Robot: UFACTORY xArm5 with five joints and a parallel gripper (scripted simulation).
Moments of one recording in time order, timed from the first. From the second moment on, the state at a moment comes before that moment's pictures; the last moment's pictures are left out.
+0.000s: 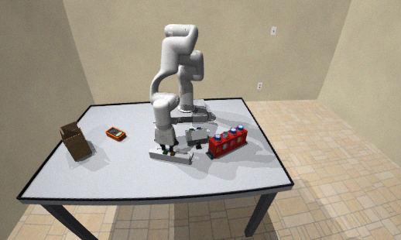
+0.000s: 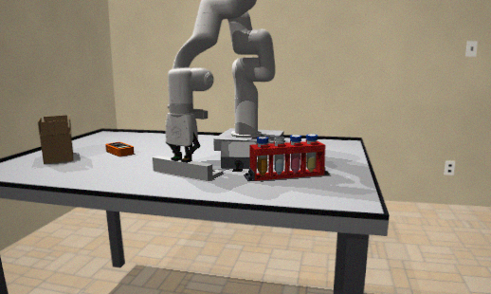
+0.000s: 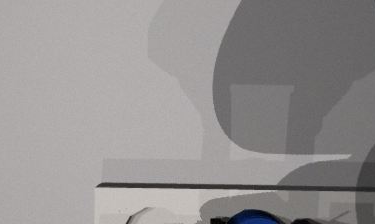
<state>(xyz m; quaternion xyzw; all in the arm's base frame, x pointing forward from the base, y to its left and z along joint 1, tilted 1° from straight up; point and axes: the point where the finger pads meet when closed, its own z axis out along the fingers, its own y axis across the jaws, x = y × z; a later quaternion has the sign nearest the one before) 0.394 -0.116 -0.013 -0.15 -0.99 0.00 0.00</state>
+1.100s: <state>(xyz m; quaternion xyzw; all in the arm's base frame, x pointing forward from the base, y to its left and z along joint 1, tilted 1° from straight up) 0.395 -0.117 0.062 -0.15 -0.99 0.00 0.00</state>
